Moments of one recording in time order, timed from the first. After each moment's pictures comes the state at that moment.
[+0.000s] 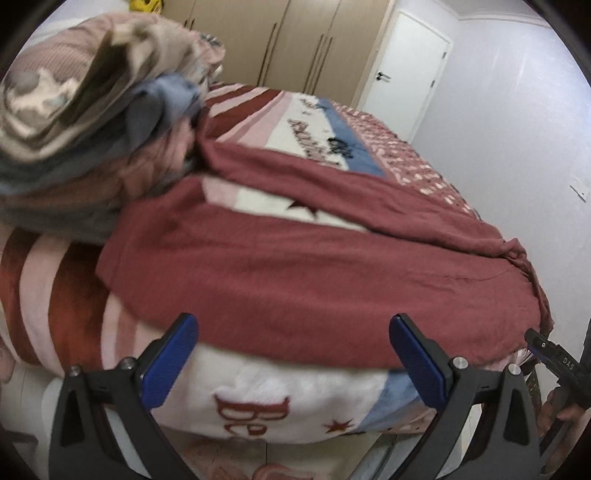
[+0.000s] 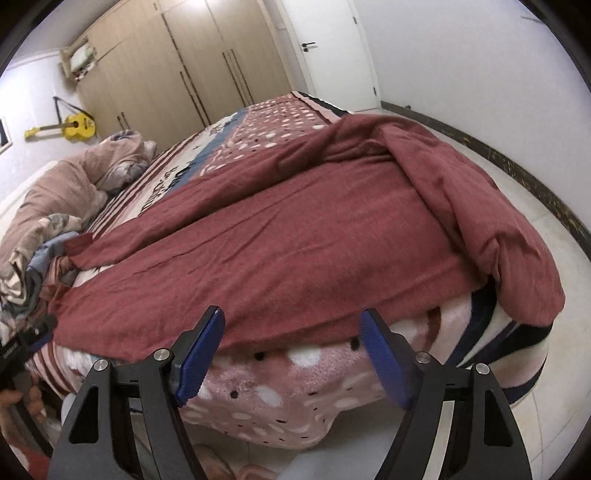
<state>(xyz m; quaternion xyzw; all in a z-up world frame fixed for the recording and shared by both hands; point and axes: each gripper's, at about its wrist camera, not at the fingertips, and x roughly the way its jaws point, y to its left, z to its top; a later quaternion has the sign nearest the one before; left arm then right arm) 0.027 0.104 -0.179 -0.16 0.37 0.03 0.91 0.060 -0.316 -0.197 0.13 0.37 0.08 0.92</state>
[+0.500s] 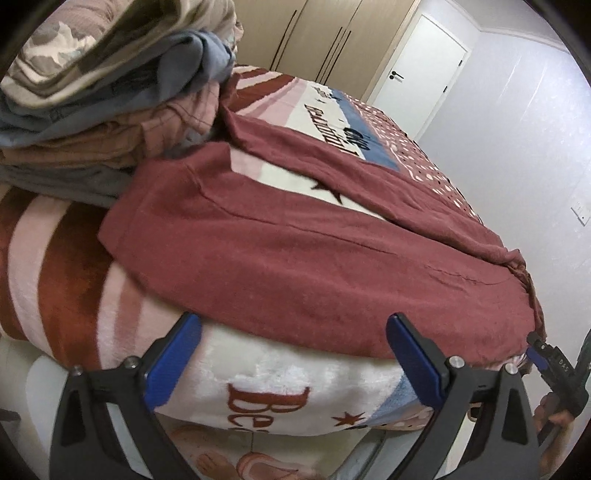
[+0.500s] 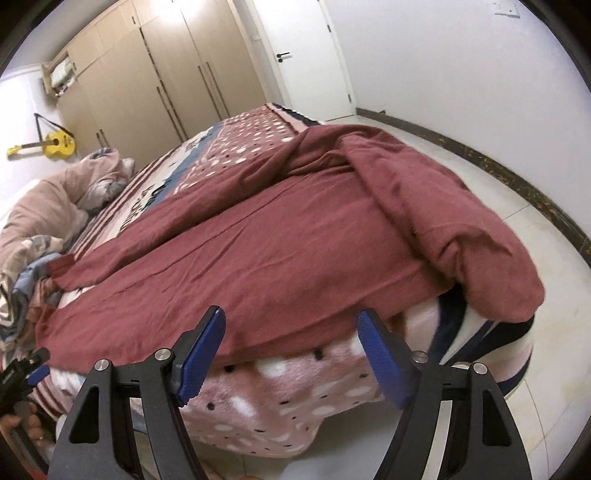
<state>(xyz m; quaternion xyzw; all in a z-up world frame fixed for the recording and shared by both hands) 0.025 0.122 -0.197 -0.21 0.39 0.02 0.90 0.056 -0.333 -0.187 0.14 0.35 0.03 0.92</state>
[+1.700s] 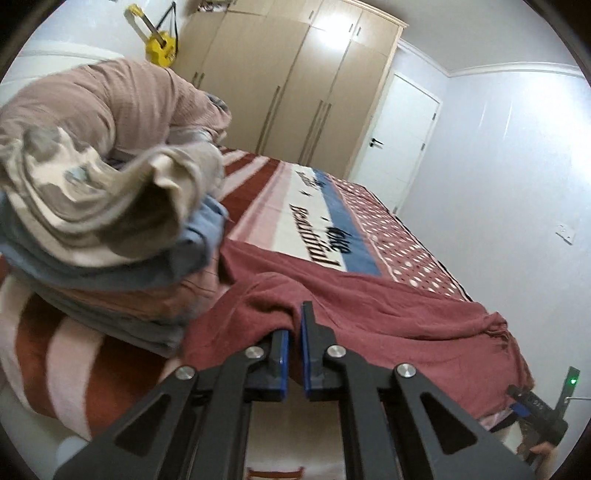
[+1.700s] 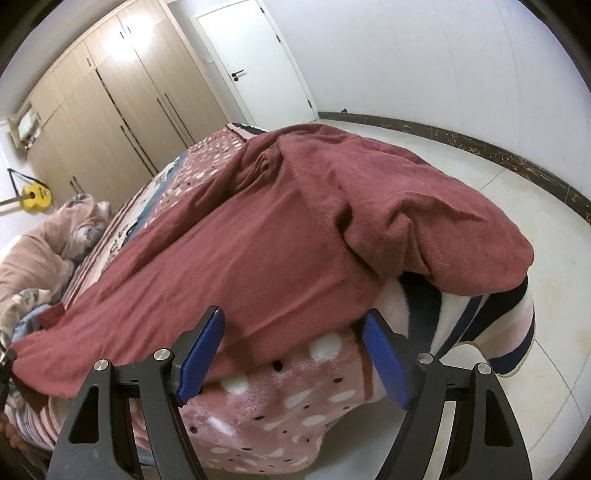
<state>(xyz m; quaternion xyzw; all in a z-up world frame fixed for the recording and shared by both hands) 0.027 0.151 -0.110 -0.18 0.23 0.04 0.96 0.054 -0.355 -0.205 0.22 0.32 -0.02 0.92</state>
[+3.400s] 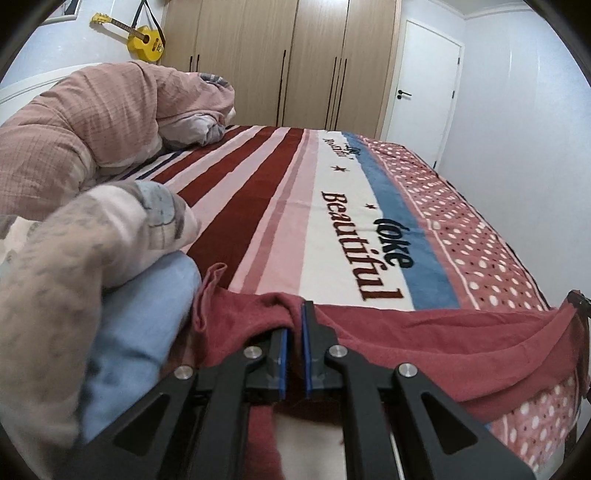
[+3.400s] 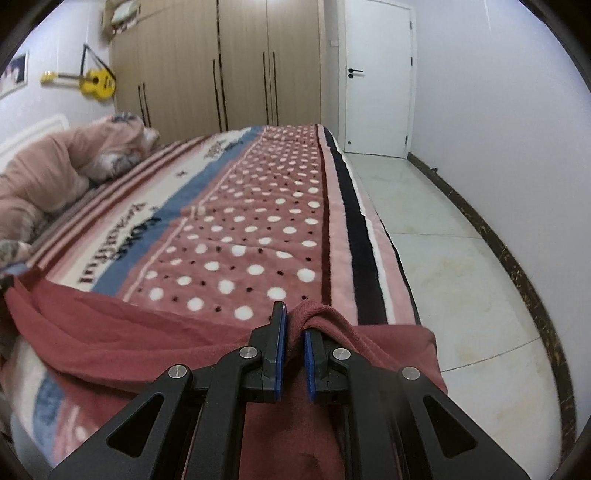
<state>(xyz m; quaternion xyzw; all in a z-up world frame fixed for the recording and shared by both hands) 0.208 0.161 -0.113 -0.09 0.33 0.10 0.93 0.309 -0.327 -0.111 -0.03 0.34 0.10 0.94</state>
